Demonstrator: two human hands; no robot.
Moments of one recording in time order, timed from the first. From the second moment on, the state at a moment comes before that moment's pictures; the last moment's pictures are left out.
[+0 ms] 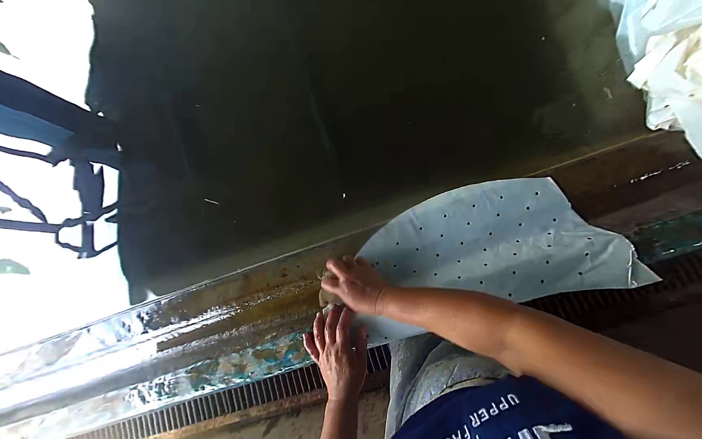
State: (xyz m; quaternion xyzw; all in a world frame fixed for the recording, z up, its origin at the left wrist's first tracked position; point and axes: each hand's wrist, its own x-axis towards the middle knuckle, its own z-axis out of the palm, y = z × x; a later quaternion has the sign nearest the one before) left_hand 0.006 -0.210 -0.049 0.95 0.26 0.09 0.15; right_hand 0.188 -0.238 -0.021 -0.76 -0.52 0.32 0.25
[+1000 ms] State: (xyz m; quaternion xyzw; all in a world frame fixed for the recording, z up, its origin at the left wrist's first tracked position) left_hand 0.233 -0.225 -0.023 0.92 0.25 -0.12 0.29; right_hand 0.409 -0.514 -0.018 -0.92 -0.26 0.26 0.12
